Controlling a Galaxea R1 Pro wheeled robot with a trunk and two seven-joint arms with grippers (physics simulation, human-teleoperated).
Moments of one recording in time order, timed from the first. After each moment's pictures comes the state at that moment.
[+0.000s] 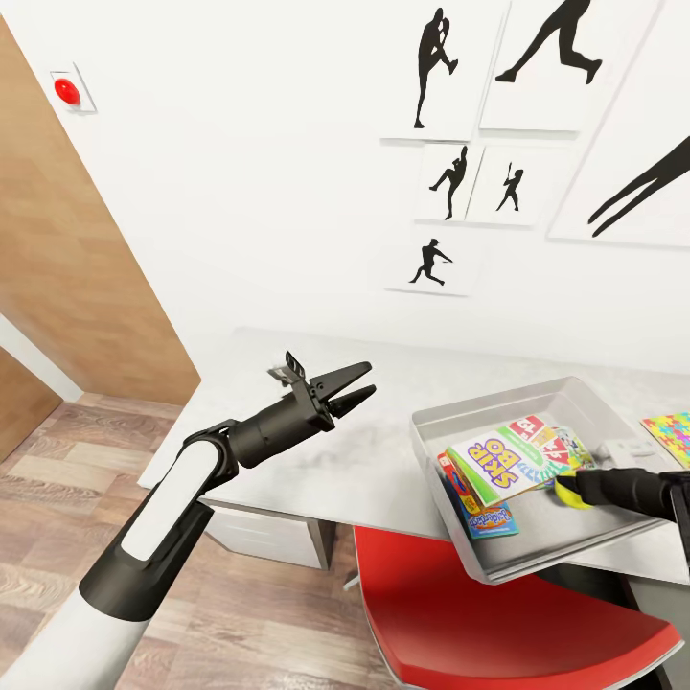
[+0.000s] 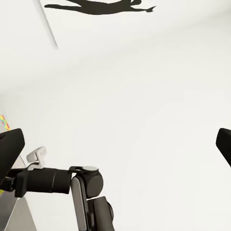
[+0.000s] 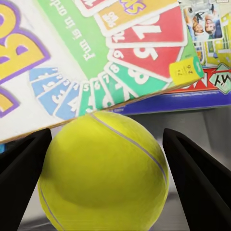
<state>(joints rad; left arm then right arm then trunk) -0.66 0.10 -0.44 -1.60 1.55 0.67 -0.28 -0.46 -0.32 -0.40 -1.60 0.52 1.04 0.90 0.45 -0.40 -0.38</state>
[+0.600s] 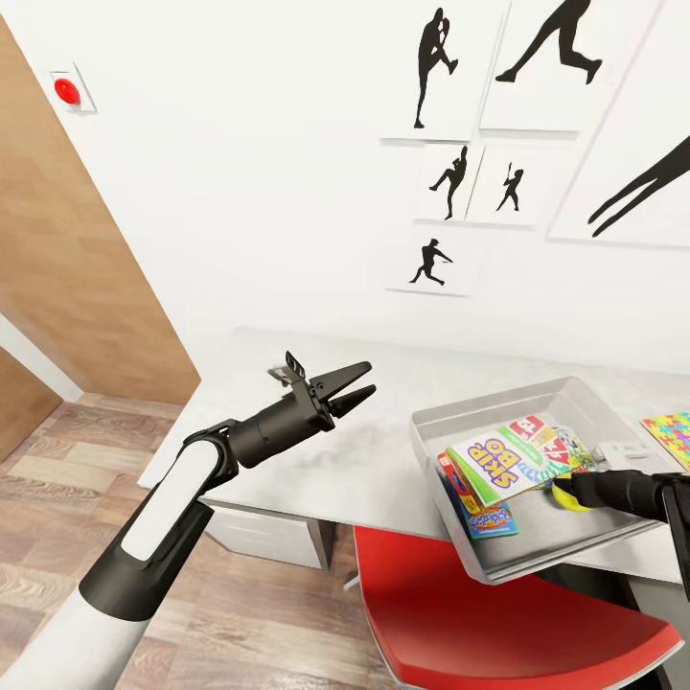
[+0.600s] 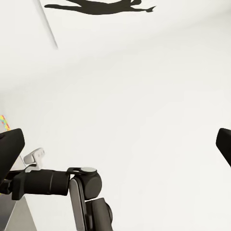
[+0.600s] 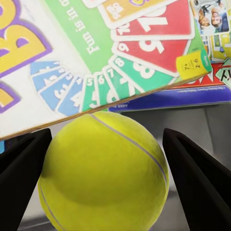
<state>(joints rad) -0.66 0.10 -0.44 -1.60 1.55 0.67 -0.28 -0.46 -0.30 -0.39 -1.60 0.55 1.04 0.90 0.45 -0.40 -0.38</state>
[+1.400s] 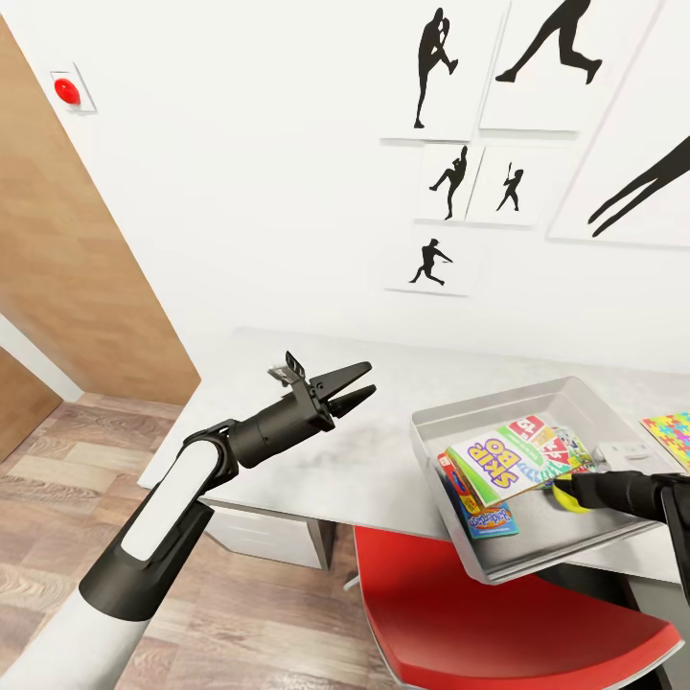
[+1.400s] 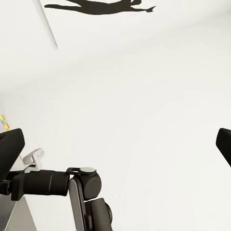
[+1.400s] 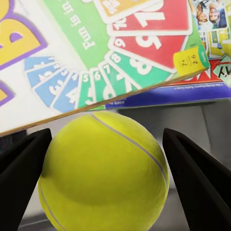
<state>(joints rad) -0.66 0.10 -0.44 -1.60 1.55 0.67 -0.28 -0.46 -0.29 -0.39 -1.60 0.57 1.04 0.90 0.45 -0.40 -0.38</state>
